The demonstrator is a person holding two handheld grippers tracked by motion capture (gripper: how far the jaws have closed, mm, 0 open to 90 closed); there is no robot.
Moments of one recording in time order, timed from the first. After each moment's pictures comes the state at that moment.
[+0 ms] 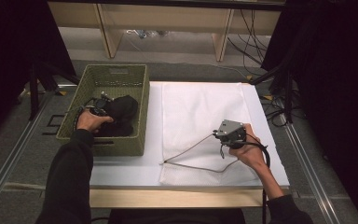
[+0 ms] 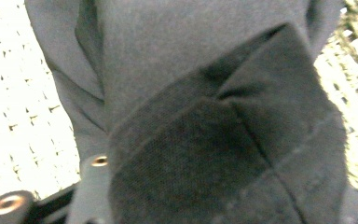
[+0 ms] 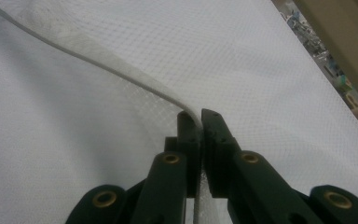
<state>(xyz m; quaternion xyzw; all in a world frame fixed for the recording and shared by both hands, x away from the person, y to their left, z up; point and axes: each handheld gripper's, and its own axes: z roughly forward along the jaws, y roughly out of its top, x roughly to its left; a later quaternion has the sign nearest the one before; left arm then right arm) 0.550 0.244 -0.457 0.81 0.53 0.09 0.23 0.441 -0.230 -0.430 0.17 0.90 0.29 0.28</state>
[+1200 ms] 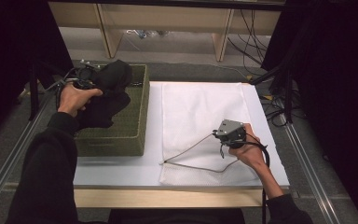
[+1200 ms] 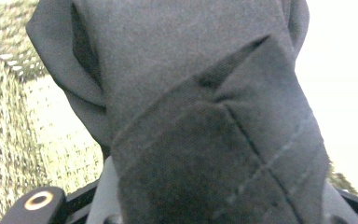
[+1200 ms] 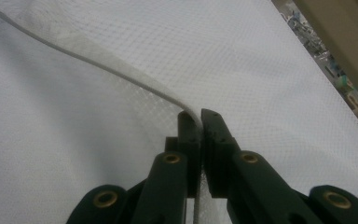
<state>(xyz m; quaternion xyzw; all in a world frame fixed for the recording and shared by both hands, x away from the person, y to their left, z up) 0.536 0.248 -0.326 0.77 0.51 0.15 0.35 0.442 -0.231 -0.430 0.18 0.90 0.29 0.28</state>
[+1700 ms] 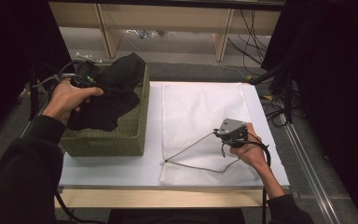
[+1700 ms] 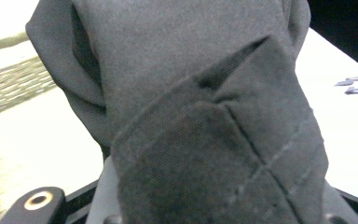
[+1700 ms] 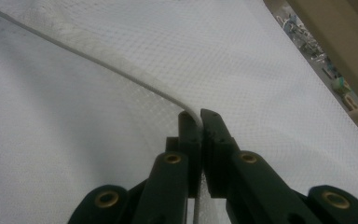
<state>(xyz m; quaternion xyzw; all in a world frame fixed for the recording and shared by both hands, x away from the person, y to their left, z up) 0.480 0.219 -0.272 0.80 0.42 0.11 0.41 0.445 -0.234 -0.424 0.15 0.90 0.30 0.29</state>
